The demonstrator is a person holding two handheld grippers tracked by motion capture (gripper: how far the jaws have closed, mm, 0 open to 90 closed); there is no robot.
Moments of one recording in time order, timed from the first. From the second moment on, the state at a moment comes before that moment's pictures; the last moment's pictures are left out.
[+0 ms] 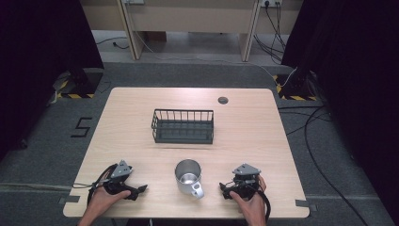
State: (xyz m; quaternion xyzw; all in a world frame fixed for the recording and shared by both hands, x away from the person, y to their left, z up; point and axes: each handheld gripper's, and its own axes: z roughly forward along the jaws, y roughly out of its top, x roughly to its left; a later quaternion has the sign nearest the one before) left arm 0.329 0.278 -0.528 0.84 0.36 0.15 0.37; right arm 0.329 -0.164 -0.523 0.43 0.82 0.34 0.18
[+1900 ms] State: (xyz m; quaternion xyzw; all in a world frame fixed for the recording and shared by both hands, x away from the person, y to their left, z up) left arm 0.329 0.278 -0.528 0.84 0.36 0.15 0.37; right arm 0.265 -0.102 -0.472 0.30 0.81 0.47 0.19
